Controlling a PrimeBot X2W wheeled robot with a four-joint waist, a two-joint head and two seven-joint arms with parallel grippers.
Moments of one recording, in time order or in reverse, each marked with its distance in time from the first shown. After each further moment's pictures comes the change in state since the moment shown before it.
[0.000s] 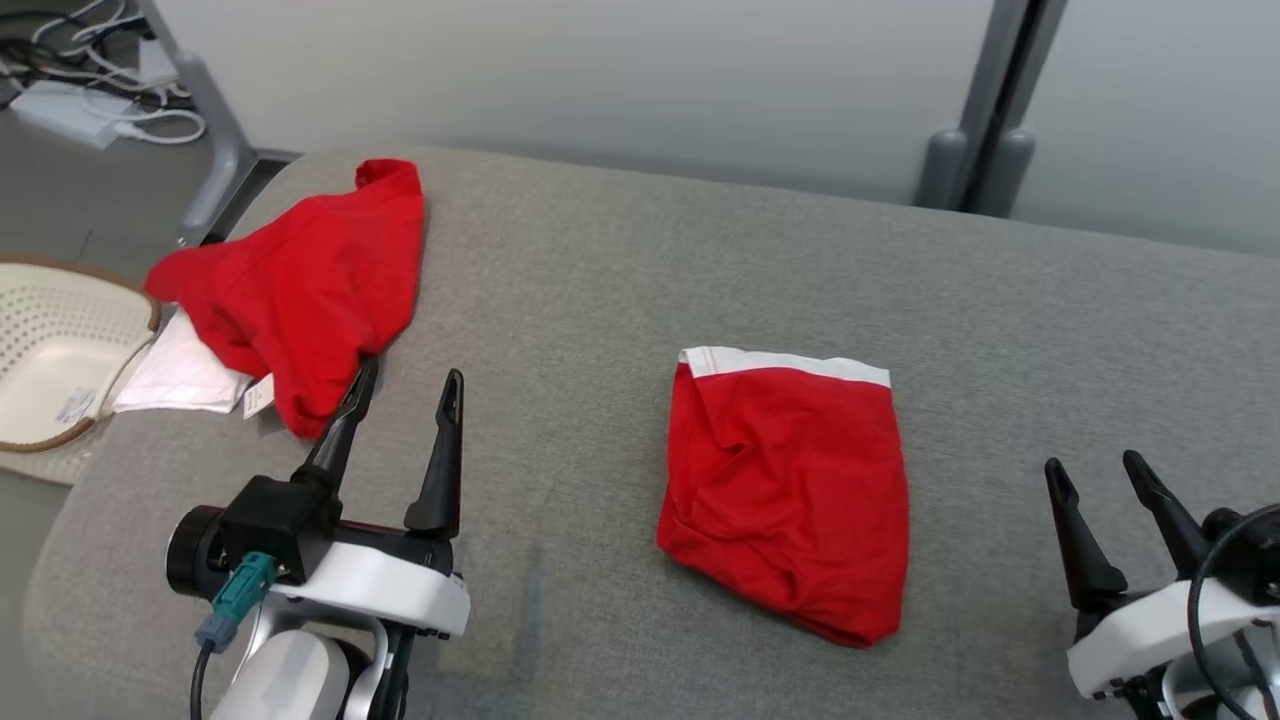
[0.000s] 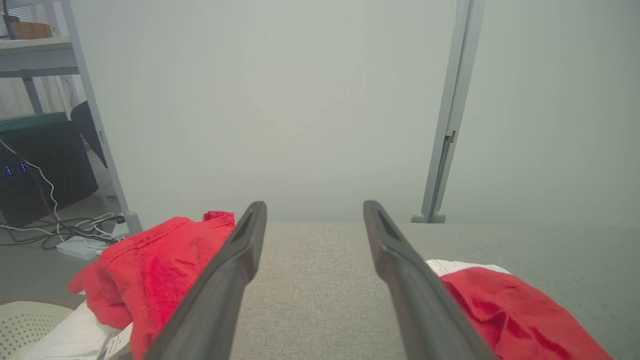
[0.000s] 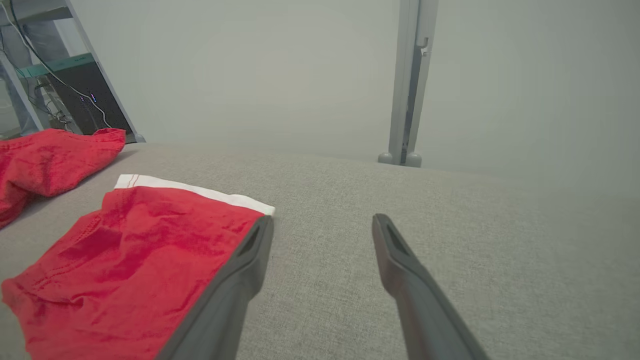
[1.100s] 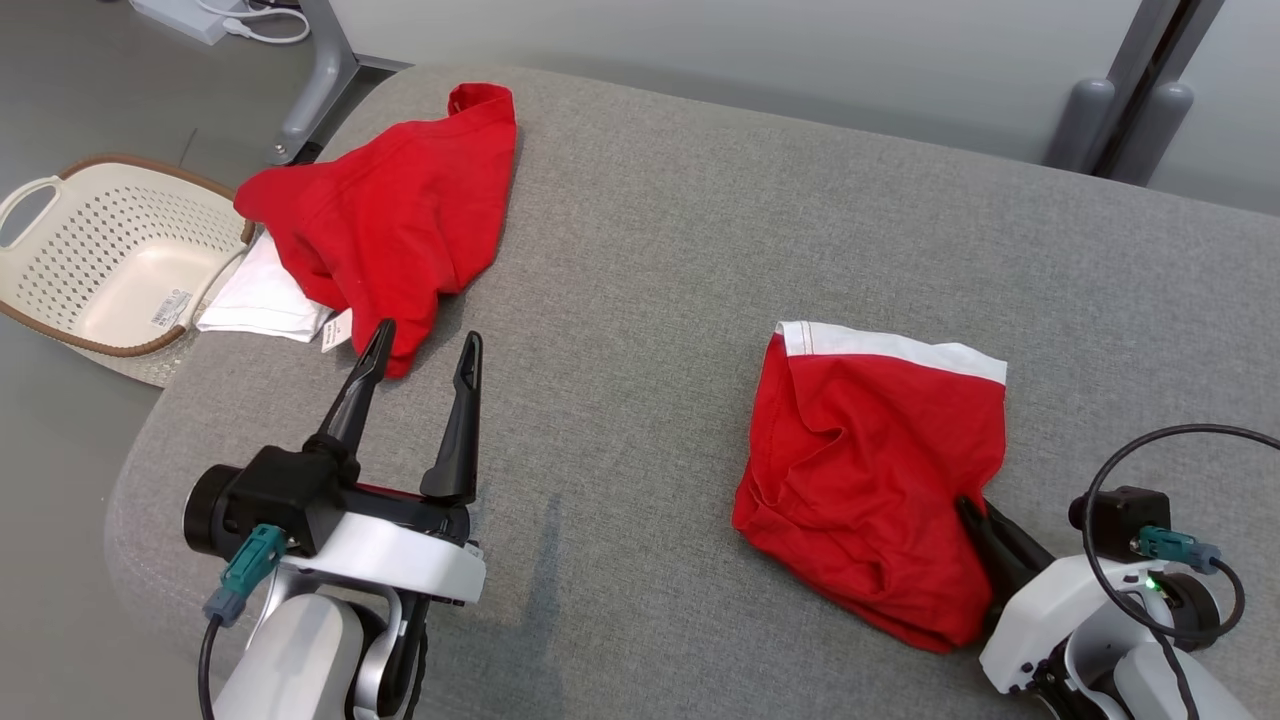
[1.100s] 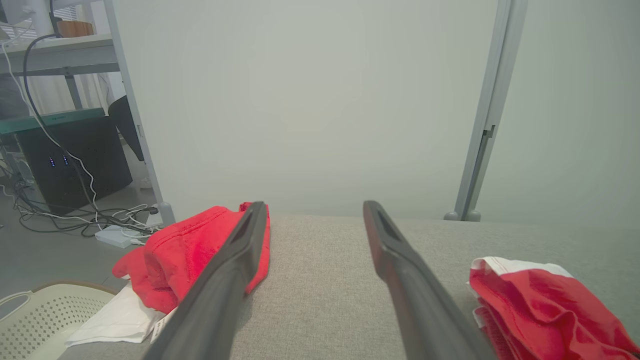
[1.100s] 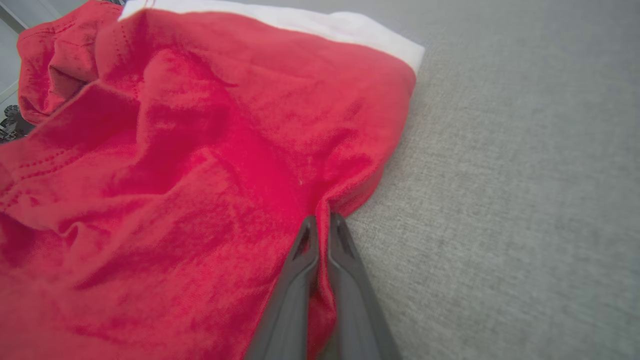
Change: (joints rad) left arm -0.061 -0.073 0.048 0.056 0.054 -0.077 -0.040; right arm -0.237 -0.078 0.369 0.417 0.288 0.000 -0.023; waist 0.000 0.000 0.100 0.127
